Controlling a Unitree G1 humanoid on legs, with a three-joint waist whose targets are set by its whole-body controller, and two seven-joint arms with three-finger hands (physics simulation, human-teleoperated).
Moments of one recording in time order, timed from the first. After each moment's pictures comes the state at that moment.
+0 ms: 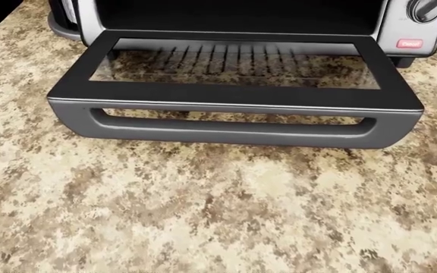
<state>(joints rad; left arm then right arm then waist) -0.53 0.72 0.52 -0.17 -0.31 0.56 0.07 -0.70 -0.68 -0.35 0.16 -0.02 0.35 0.08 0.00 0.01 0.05</state>
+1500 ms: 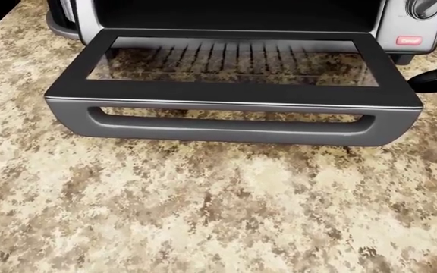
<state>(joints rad) -0.53 0.74 0.53 -0.18 -0.36 0.58 0.09 -0.67 -0.59 -0.30 0.19 -0.28 0.20 0.11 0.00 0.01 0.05</state>
